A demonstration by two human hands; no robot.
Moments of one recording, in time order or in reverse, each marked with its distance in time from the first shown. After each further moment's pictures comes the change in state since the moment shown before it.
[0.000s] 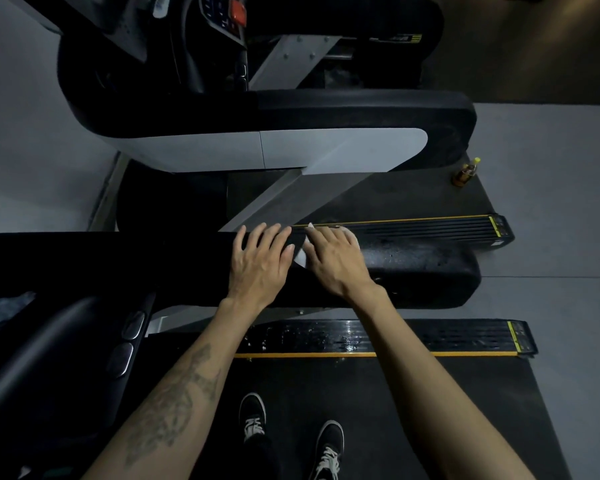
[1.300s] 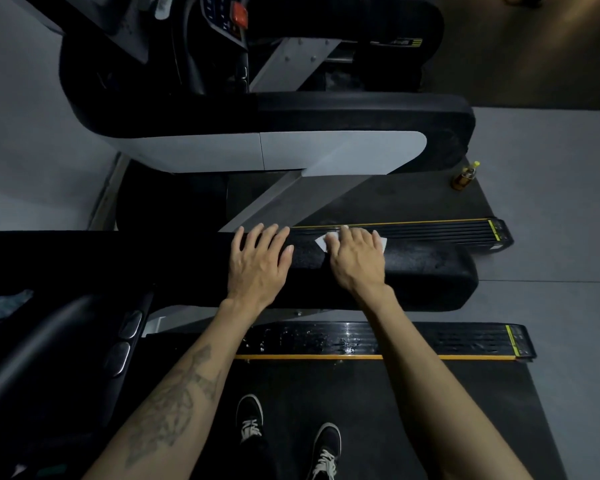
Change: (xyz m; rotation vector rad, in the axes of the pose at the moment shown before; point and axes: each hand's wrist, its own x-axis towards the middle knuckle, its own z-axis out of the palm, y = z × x) left_hand 0.001 0.006 -0.003 -0.008 -0.028 -0.046; right_hand -0.003 0.024 -0.005 -0.026 -0.046 0.368
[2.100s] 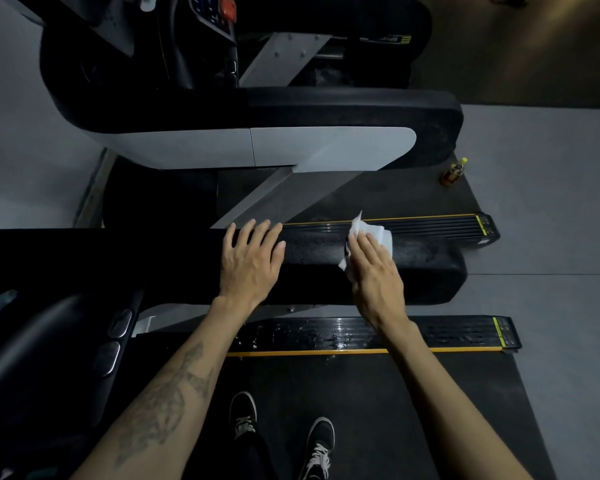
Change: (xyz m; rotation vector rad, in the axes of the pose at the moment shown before) left_hand -0.001 -0.001 0.001 0.002 0.006 0.018; right_hand -0.055 0.051 0.004 0.085 0.149 -0.183
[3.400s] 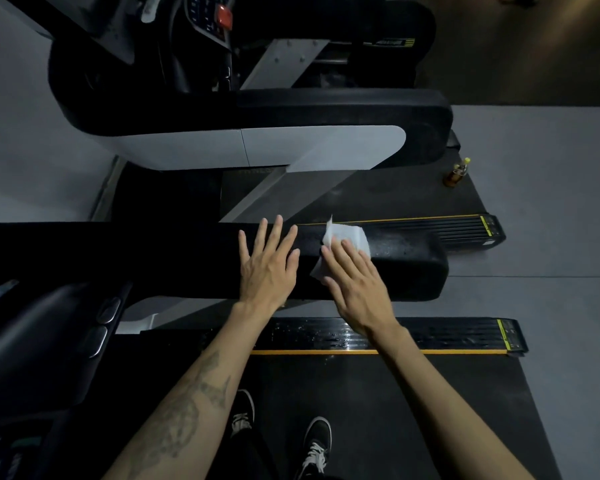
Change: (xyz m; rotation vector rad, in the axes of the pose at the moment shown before) left_hand -0.017 0.073 0.005 -0.093 -0.124 -0.075; right_hand -0.033 0.031 0.007 -0.048 0.006 -0.275
